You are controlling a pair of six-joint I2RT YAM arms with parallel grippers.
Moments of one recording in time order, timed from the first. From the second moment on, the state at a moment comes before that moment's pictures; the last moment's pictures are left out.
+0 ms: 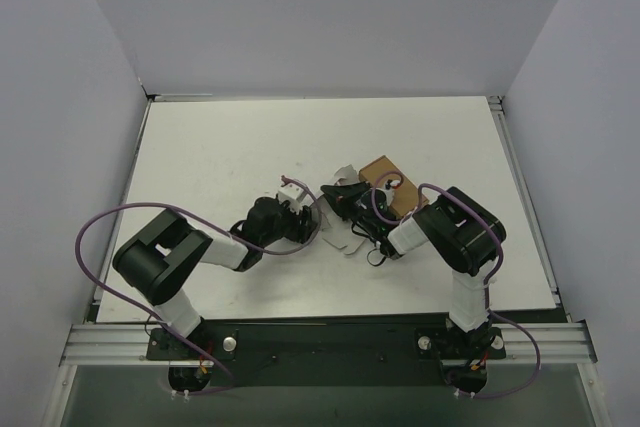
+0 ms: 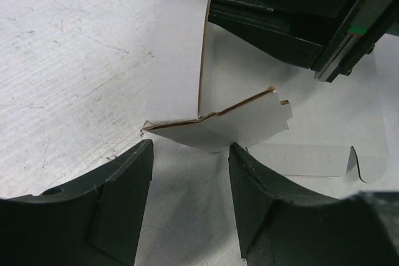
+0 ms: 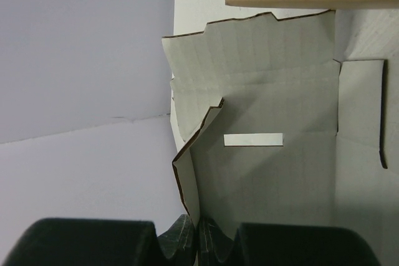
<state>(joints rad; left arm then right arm) -0.67 1.68 0.50 0.77 0.09 -0.20 0.65 1.93 0.60 1.05 0.11 1.62</state>
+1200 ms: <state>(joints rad) -0.76 1.71 0.40 1.08 -0.03 -0.33 0.65 1.95 0.47 1.28 0.08 1.55</state>
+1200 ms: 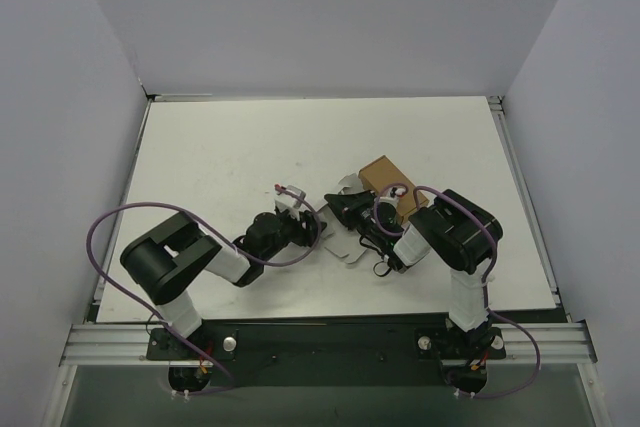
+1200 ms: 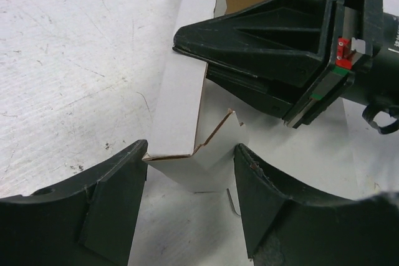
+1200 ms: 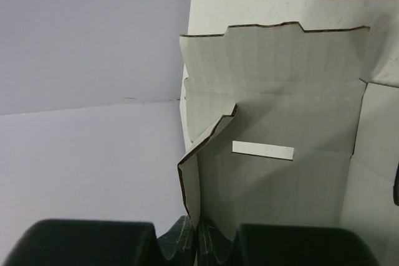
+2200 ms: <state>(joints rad) -0.88 1.76 0.51 0.93 -0.36 -0.49 0.65 1.93 0.44 1.29 0.08 1.53</state>
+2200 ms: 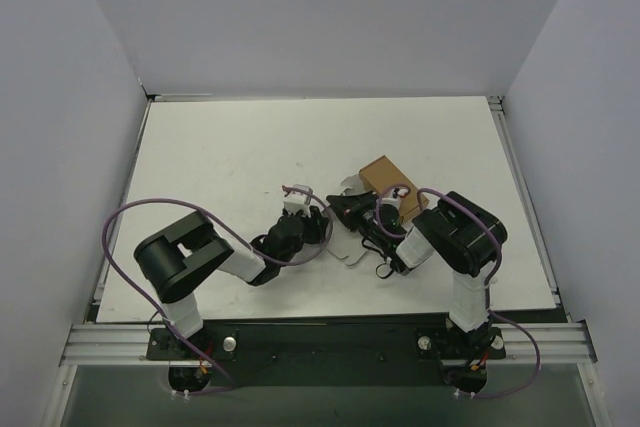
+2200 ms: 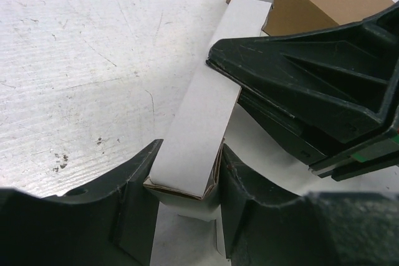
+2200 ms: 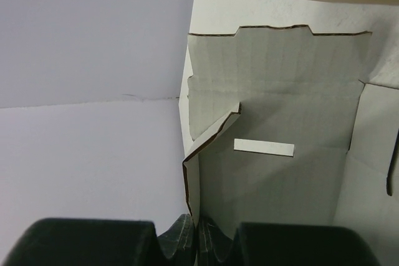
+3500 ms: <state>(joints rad) -1.11 1.85 0.61 0.87 -0.80 -0.22 0.76 1.62 0.22 1.17 0.34 1.44</state>
